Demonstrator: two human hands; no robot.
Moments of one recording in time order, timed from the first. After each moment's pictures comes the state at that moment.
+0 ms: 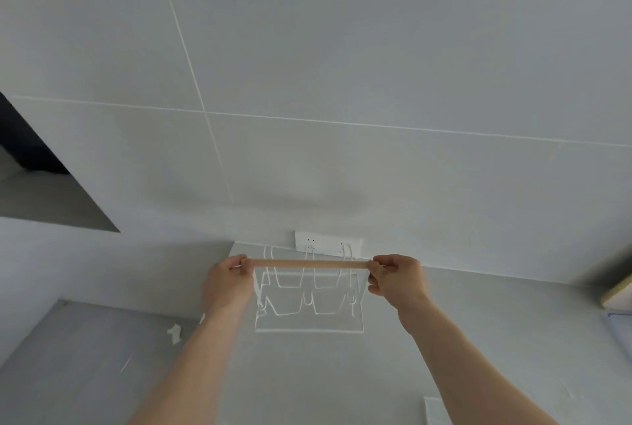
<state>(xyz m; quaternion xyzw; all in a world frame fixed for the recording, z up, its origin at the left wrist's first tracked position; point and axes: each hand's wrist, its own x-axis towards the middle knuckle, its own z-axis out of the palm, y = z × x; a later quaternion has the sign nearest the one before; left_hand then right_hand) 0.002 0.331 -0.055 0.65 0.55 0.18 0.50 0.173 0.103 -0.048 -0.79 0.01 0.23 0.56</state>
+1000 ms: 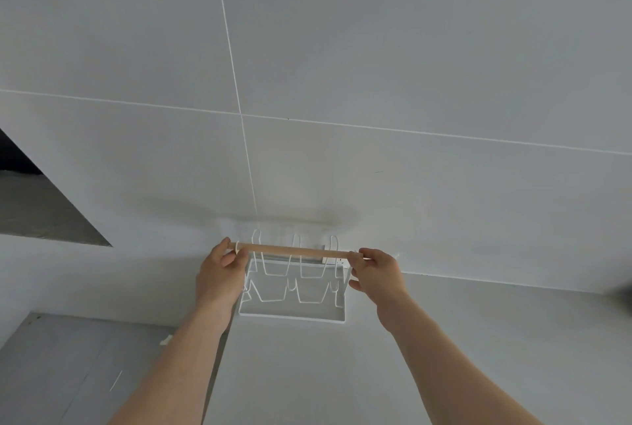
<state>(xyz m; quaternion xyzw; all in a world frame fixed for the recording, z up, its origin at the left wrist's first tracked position) 0.014 0.439 -0.045 0.64 0.51 0.16 0.55 0.159 0.244 -0.062 -0.77 0.05 0.26 0.58</state>
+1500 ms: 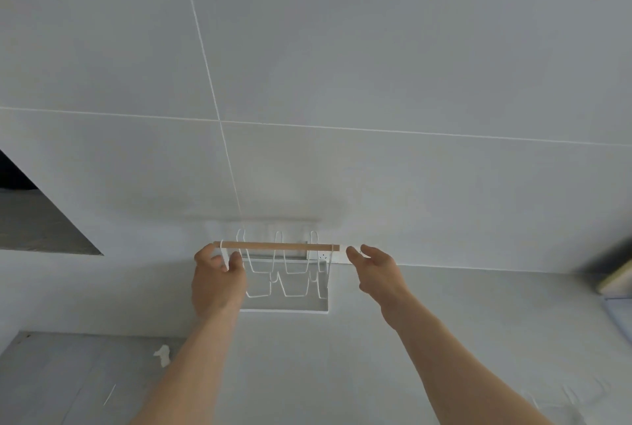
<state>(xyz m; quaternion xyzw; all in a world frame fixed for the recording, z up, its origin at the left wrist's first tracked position) 0.006 0.389 -0.022 0.67 0.55 0.19 0.46 0.146 0.189 -0.036 -0.80 0.03 0.28 0.54</state>
